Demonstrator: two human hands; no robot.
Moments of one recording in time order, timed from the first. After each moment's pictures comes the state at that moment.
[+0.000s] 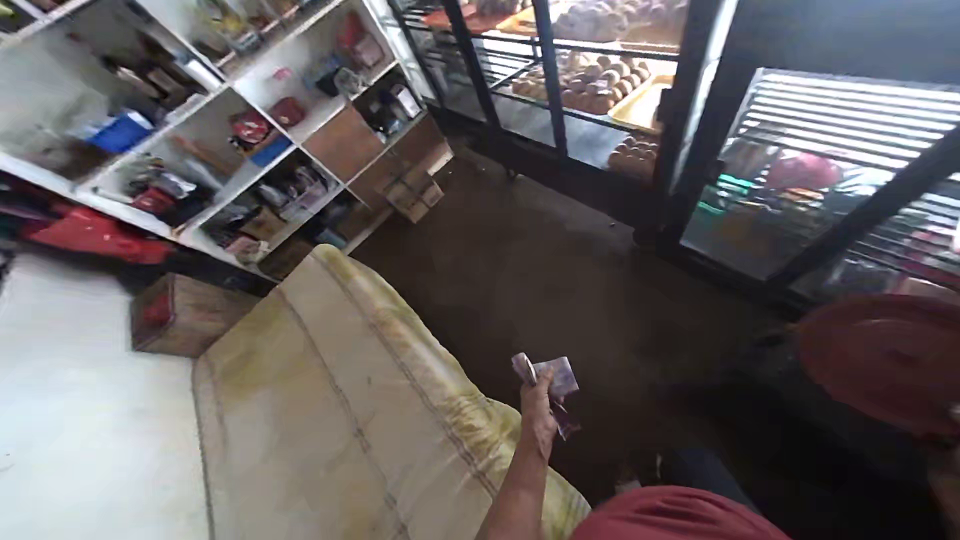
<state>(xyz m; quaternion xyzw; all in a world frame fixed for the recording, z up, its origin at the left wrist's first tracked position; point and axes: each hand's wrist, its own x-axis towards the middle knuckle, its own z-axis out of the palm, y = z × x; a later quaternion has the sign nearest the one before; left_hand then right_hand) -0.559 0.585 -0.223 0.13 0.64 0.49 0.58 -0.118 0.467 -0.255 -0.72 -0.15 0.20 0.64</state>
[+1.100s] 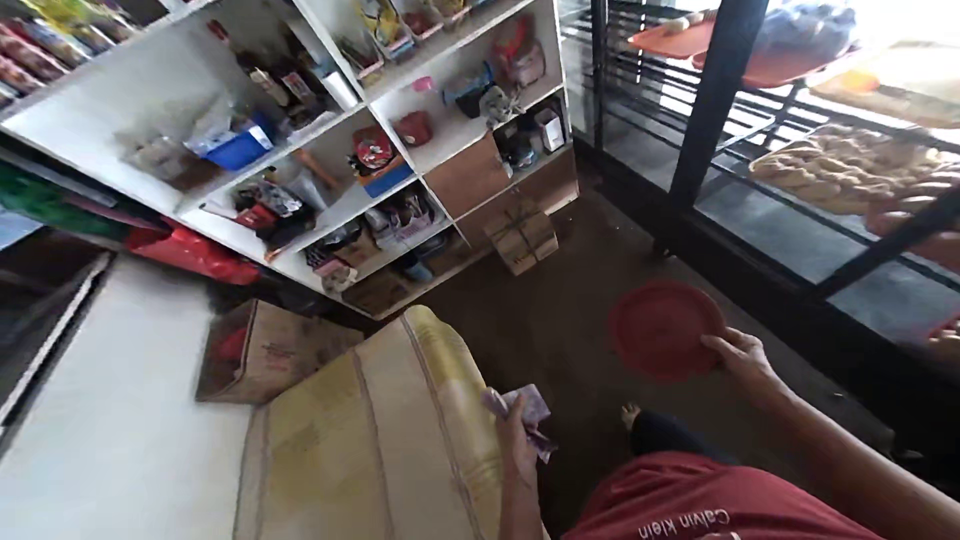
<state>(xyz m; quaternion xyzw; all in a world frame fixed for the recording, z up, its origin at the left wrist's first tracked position) -1.060 1.233 -0.173 0.05 0.69 0.61 0.39 -0.744 1.388 -0.182 -0.54 -0.45 0.55 0.45</state>
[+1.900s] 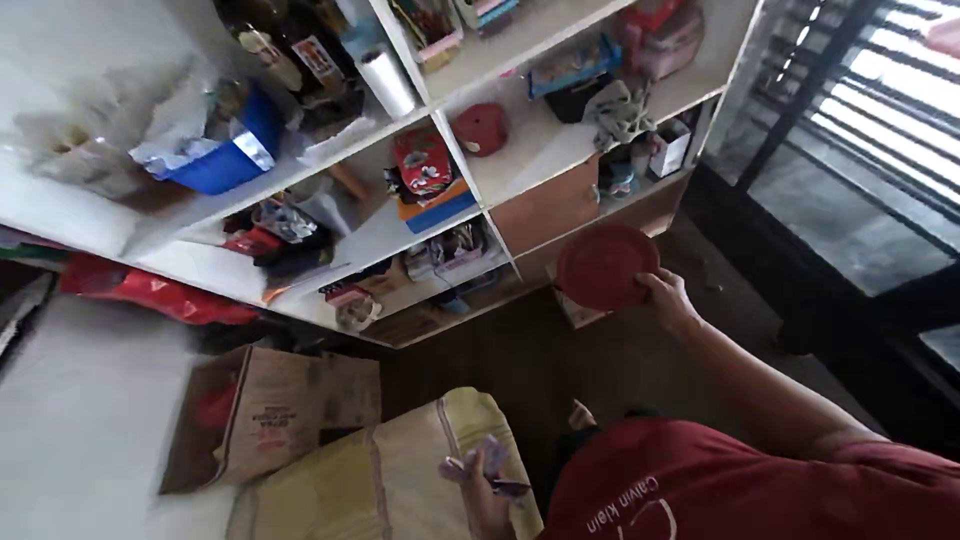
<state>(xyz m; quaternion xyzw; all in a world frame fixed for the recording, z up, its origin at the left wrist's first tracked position) -1.467 1.547 -0.218 -0.15 0.66 0.69 0.25 -1.284 1.902 -0.146 -0.49 -0.41 0.65 0.41</state>
